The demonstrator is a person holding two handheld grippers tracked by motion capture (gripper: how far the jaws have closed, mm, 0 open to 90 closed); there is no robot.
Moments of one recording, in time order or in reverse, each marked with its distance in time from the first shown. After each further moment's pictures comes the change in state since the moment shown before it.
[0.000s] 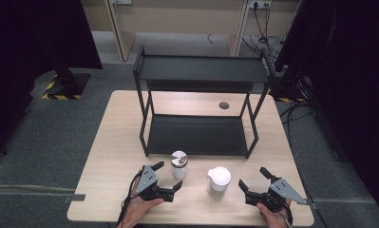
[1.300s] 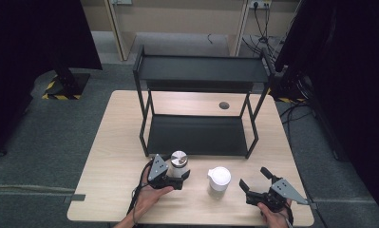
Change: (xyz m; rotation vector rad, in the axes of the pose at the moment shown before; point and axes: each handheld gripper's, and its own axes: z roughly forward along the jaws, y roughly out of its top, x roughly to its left) left arm 0.005 0.010 0.041 0.026 0.024 0.004; right arm -0.001 -0.001 -0.001 -0.006 -0.001 0.007
